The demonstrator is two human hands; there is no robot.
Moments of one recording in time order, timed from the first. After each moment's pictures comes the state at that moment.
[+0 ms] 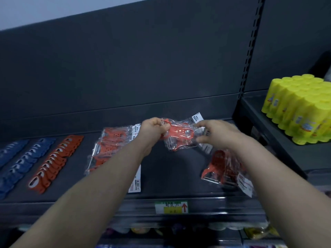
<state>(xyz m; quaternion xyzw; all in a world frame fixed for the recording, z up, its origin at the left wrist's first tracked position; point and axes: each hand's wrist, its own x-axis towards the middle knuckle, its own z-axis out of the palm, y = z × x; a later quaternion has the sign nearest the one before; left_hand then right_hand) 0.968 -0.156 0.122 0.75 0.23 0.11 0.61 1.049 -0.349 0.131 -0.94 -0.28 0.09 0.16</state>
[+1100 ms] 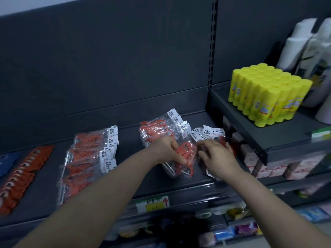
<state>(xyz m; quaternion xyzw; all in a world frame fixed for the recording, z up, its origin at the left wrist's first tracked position) 0.977 -0.233 0.090 0.92 0.11 -0.15 0.34 1.000 -0.420 0.043 -0.95 -0.18 0.01 0.27</state>
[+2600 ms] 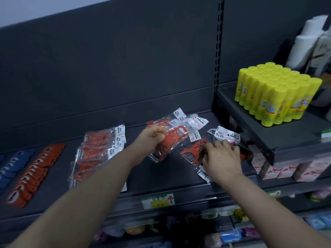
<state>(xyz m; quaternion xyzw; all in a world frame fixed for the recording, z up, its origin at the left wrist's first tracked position) 0.961 -0.185 0.096 0.82 0.13 0.00 0.56 0.980 -0.407 0.054 -0.98 -0.17 -0.05 0.07</state>
